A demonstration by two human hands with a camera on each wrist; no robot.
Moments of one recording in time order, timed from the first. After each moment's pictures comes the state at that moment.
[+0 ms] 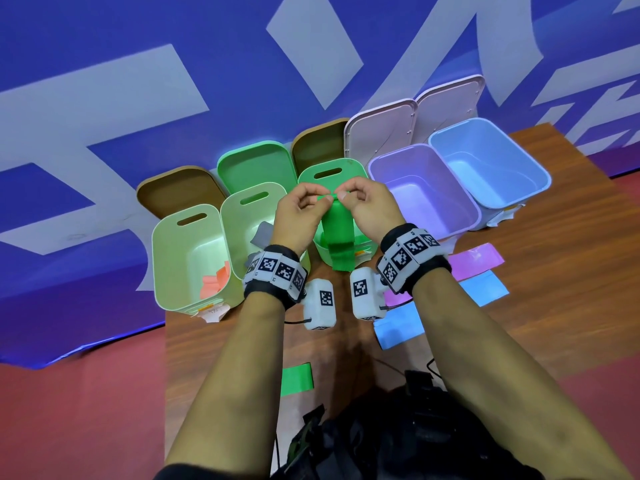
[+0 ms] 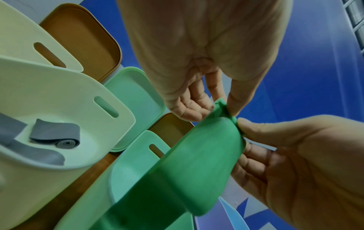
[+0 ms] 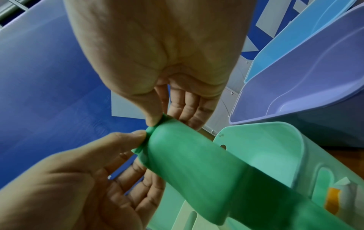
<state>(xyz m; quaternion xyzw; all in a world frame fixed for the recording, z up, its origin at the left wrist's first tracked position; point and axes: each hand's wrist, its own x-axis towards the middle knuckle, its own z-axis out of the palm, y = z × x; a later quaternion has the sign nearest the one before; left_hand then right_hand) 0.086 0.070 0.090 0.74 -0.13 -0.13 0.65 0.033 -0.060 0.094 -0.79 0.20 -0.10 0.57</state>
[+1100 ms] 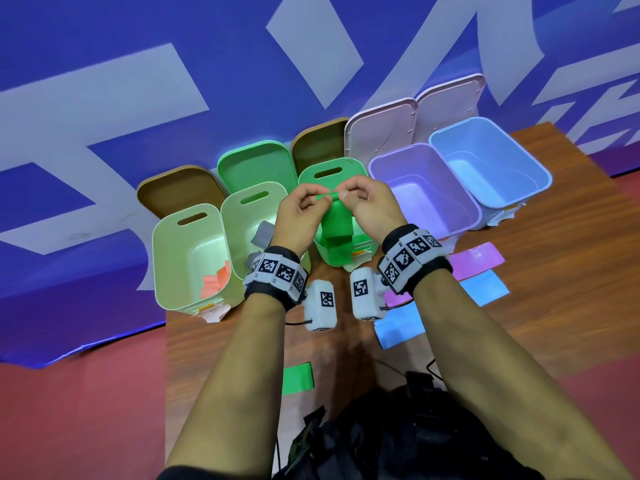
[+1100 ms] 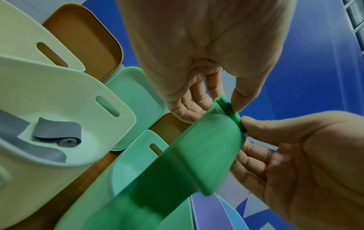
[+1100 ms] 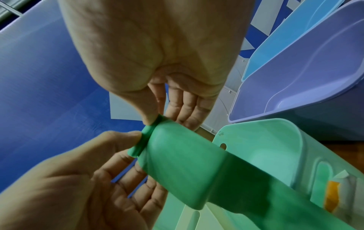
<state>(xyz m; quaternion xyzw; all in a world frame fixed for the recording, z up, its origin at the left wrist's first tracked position) 0.084 0.070 0.089 0.74 -0.12 -0.12 0.65 0.030 -0.060 0.096 -0.77 0.20 -0.10 0.60</state>
